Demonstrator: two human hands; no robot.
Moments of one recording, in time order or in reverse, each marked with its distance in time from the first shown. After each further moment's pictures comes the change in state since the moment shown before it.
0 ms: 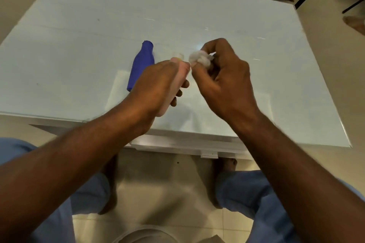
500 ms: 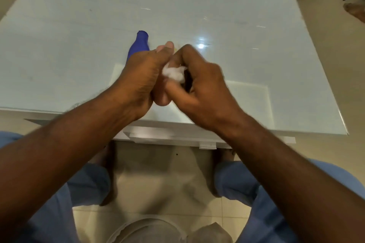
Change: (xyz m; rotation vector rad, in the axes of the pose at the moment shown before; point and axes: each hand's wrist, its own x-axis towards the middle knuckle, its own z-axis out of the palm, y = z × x) left_hand 0.015 -0.014 -0.011 -0.378 0.065 -0.014; right_hand -0.024 -0.018 0.012 0.119 -0.248 -0.086
